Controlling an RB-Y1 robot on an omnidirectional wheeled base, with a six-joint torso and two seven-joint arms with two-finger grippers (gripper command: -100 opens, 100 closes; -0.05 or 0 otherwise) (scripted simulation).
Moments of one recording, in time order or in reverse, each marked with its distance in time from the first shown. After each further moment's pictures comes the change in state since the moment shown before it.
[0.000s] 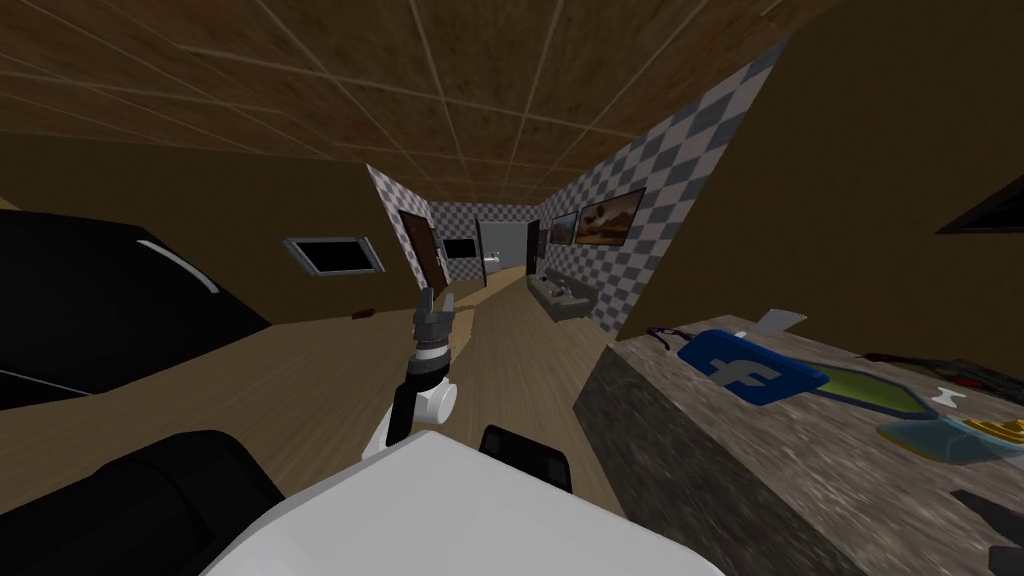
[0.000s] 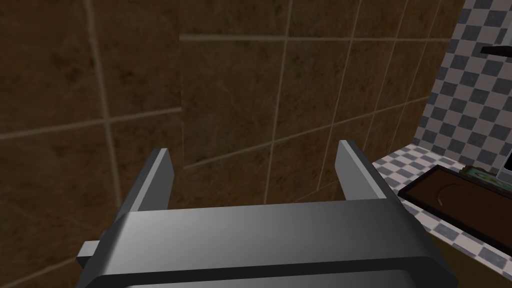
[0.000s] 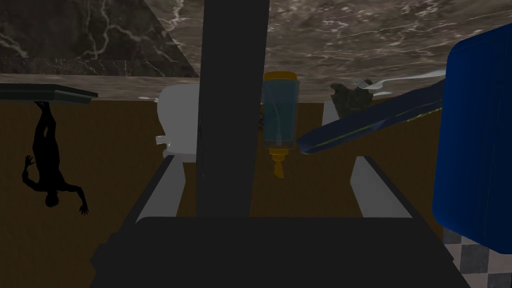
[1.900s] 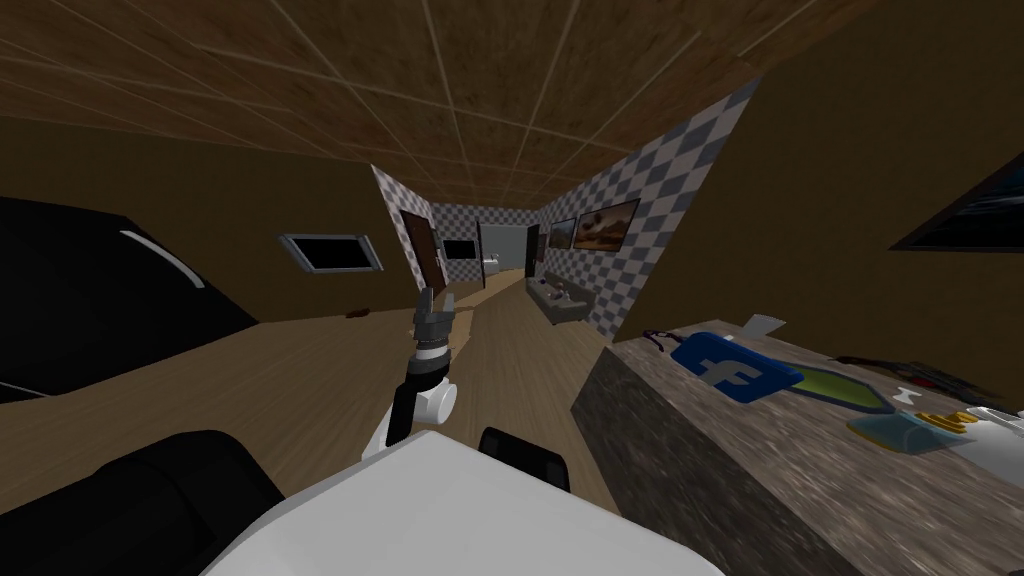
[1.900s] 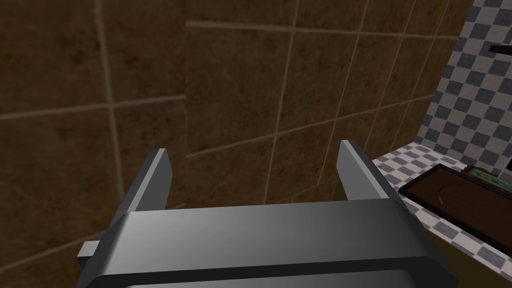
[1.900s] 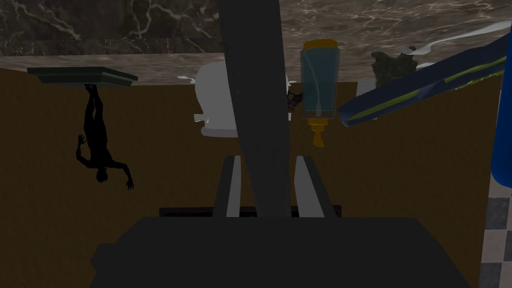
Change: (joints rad) left arm 0.000 0.000 0.000 0.000 0.000 0.000 0.000; right arm -0.070 -0.002 0.010 0.123 -0.008 0.001 0.004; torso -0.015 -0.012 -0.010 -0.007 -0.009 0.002
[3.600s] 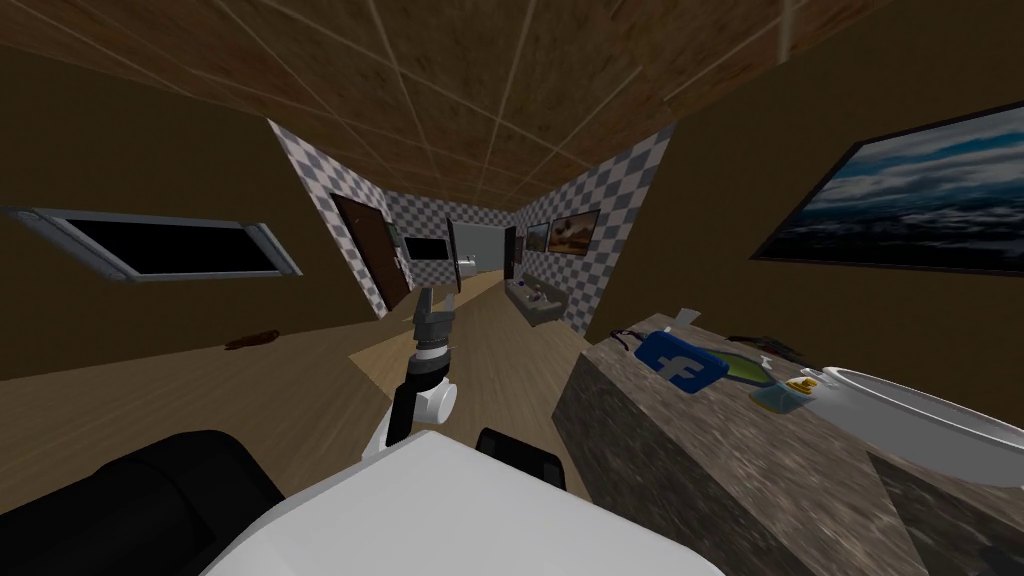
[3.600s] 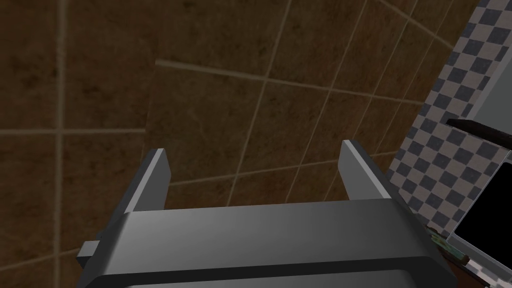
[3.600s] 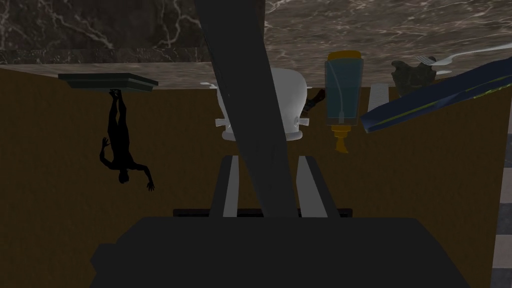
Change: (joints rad) left arm 0.000 0.000 0.000 0.000 0.000 0.000 0.000; right arm 0.423 0.101 -0.229 -0.499 0.217 0.040 -0.149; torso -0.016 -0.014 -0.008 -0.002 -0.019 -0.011
